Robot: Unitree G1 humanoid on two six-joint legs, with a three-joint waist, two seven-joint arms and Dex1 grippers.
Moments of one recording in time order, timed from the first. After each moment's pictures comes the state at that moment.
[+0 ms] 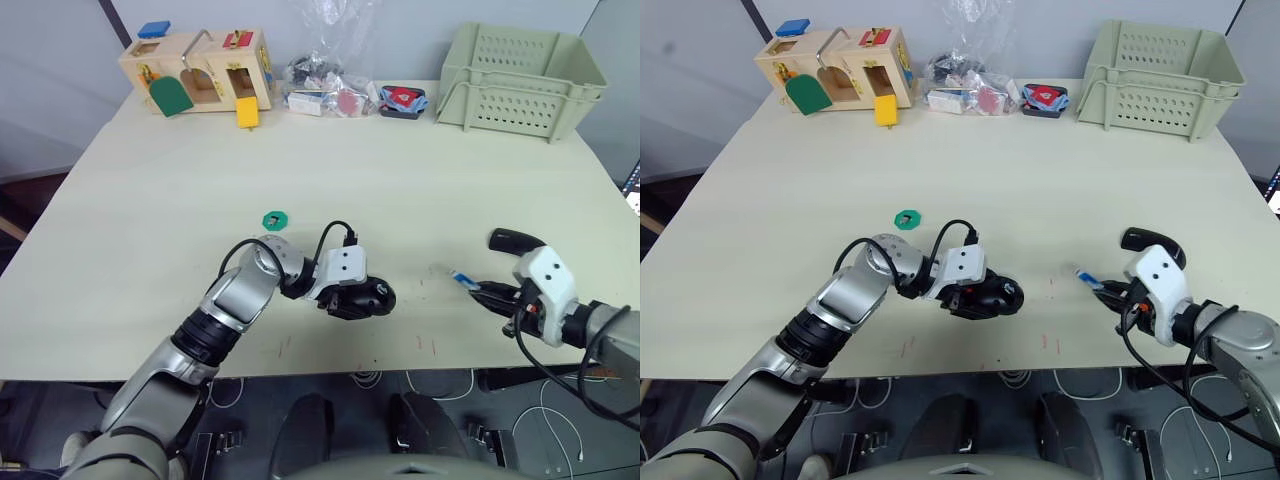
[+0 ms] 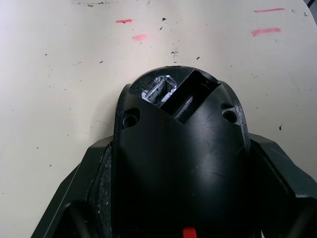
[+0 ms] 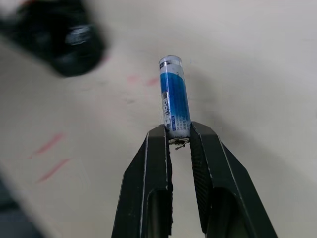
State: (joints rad) left arm -0.59 0.56 -0.49 -0.01 0.00 0.41 -1.22; right arm 0.04 -0.88 -0.14 -0.70 0.57 0.91 0.68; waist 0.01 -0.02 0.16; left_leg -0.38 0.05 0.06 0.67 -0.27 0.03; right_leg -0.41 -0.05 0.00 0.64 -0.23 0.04
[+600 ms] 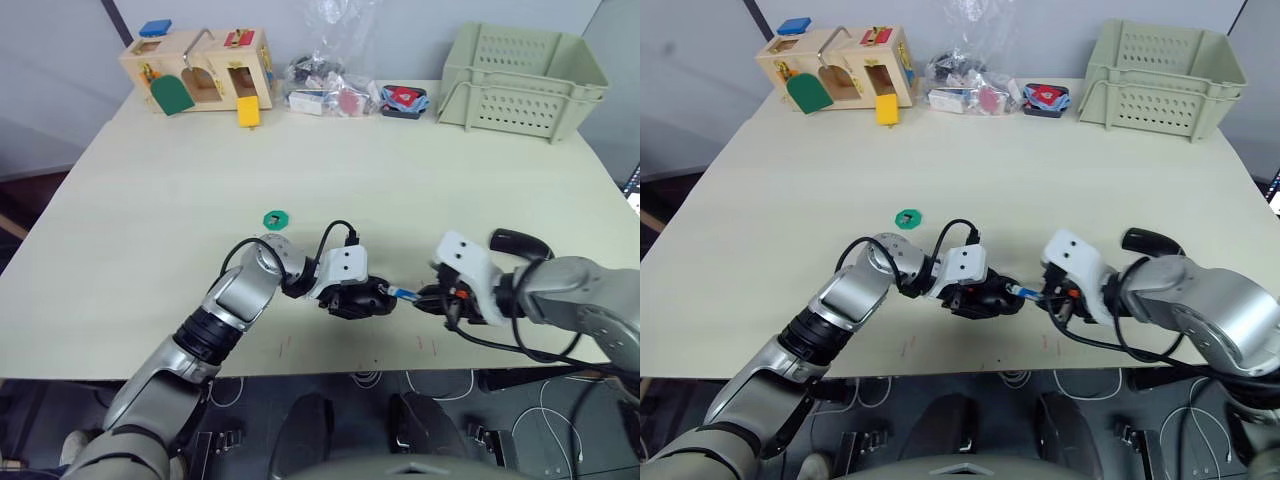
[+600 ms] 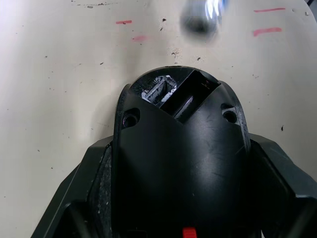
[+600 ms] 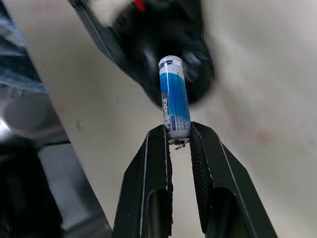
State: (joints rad) left arm -0.59 0.55 -0.49 -0.01 0.01 0.41 -1.22; right arm -0.52 -0.66 0.16 -0.70 0.74 1.57 0.51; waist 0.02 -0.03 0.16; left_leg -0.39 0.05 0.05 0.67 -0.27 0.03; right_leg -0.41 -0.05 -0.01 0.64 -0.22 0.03
